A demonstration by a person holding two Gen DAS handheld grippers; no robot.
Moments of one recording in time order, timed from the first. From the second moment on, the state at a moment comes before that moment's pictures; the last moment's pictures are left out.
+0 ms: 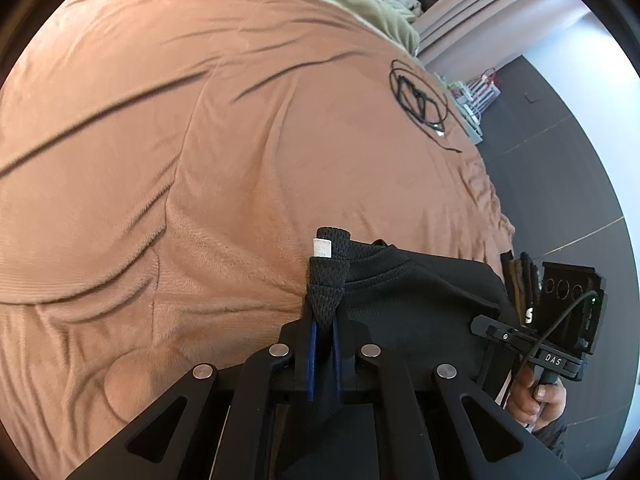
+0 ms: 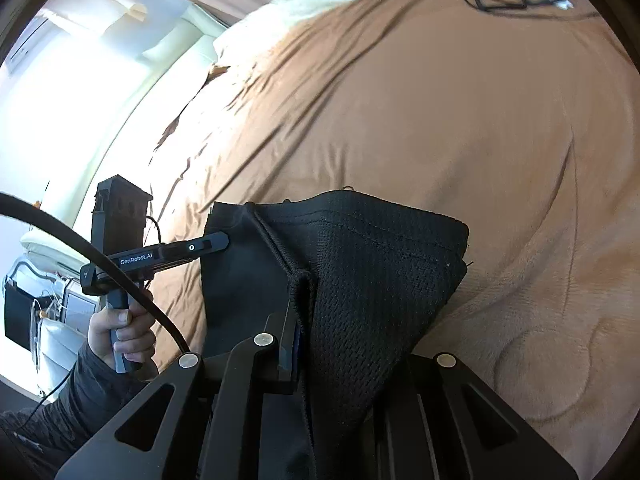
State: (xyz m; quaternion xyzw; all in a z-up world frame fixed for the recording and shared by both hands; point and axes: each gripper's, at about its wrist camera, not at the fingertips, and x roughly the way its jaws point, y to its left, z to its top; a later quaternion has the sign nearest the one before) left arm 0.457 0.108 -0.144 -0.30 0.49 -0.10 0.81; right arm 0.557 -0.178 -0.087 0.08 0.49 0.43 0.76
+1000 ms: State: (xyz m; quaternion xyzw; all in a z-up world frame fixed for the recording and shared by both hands) left arm 0.411 -0.009 0.050 -0.24 0.37 -0.23 0.87; right arm 0.345 -0.306 0.070 0.05 0.31 0.38 0.87
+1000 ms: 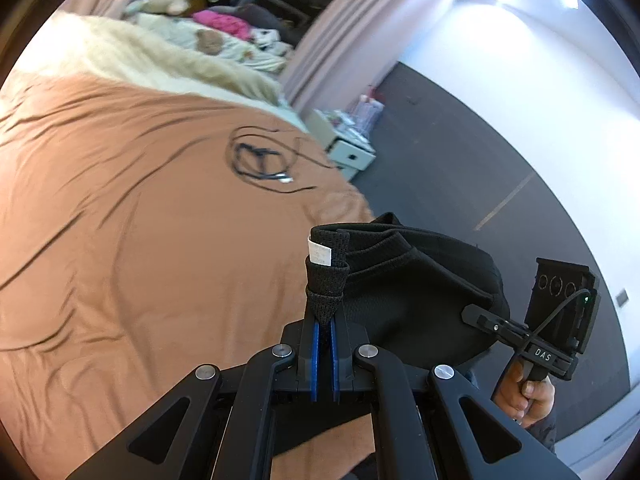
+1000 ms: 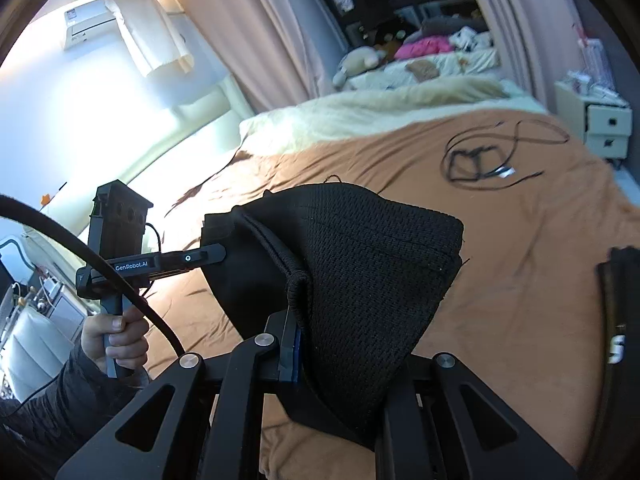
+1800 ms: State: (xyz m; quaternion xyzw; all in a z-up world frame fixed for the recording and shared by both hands) left arm 0.432 -0.275 0.127 -0.16 0.36 -0.41 0.82; right arm 0.167 -0.456 0.129 0.05 0.23 0.23 0.94
